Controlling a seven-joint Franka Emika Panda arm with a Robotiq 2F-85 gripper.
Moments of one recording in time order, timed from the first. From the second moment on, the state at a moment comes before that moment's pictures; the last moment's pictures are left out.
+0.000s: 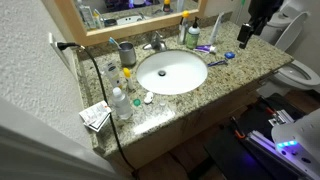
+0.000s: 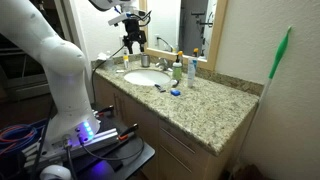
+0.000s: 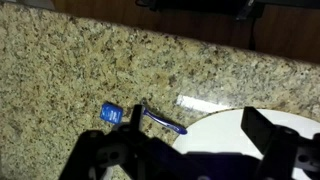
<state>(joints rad) 0.04 -0.52 0.21 -2.51 -0.16 1.90 0.12</state>
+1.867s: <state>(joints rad) -0.03 -0.32 0.12 -2.48 -0.36 2.11 0.22</state>
